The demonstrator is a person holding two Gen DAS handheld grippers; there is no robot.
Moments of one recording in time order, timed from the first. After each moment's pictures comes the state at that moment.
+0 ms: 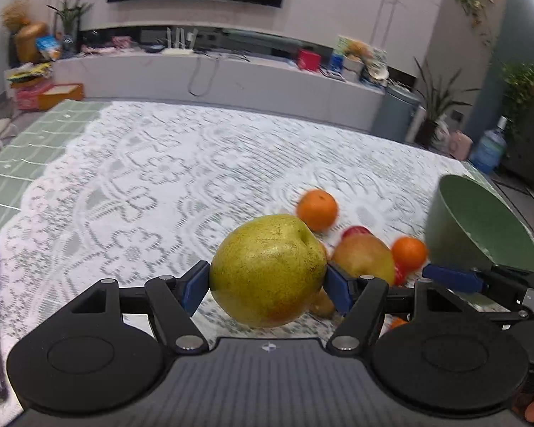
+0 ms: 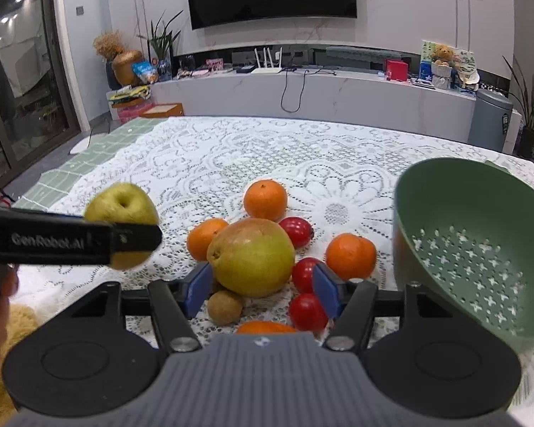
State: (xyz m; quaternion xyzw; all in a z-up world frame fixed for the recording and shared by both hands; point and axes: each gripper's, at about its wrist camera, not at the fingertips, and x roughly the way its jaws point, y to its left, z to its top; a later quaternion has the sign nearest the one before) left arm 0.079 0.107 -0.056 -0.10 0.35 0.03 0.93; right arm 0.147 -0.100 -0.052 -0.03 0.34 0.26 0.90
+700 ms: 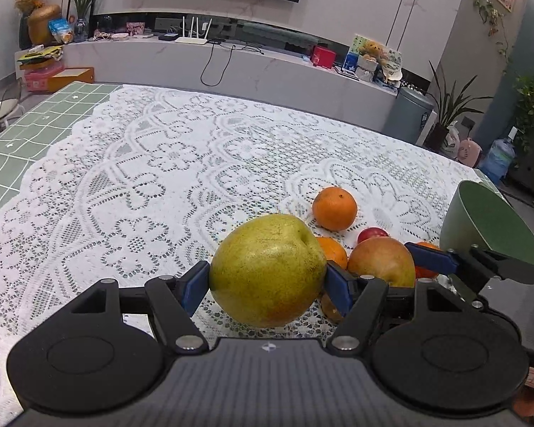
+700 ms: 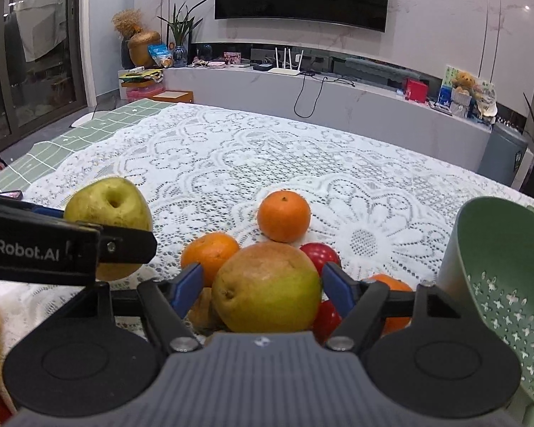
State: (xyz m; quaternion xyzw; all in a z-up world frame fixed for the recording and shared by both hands) left arm 0.087 0.117 -0.069 -0.12 0.36 0.04 0.92; right arm 0.174 -0.055 -0.072 -0.09 0.32 0.27 0.90
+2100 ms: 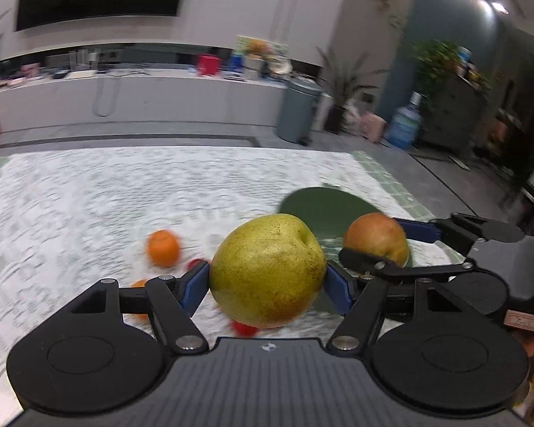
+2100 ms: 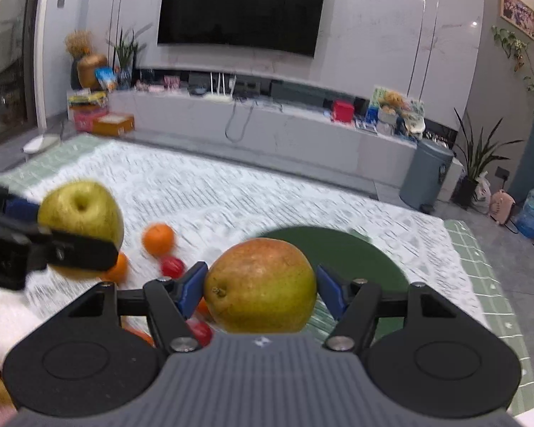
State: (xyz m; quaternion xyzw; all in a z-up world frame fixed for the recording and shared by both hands) left arm 0.100 0.010 0.014 -0.06 0.35 -0.14 0.93; right arm 0.147 -0.195 0.025 -0.11 0.29 0.18 0.93
